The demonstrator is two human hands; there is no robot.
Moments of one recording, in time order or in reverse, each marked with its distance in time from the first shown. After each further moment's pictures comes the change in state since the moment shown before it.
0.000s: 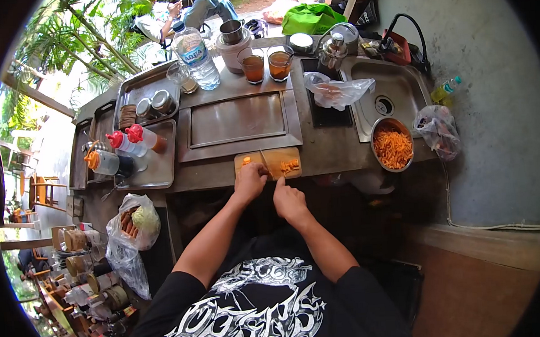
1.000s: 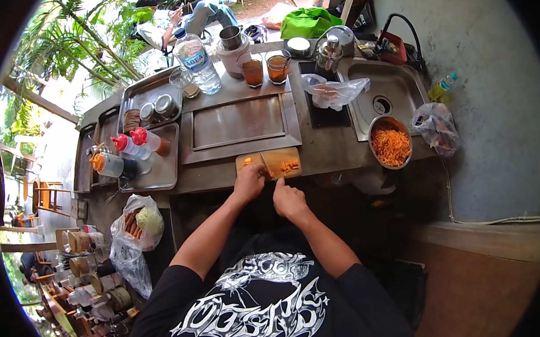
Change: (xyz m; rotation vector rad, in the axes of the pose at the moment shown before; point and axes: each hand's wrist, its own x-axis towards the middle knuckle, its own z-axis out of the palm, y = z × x) left_hand 0.001 -0.013 -0.002 -0.058 0.005 0.180; right_hand -0.002 -0.004 -0.009 0.020 -0.131 0.042
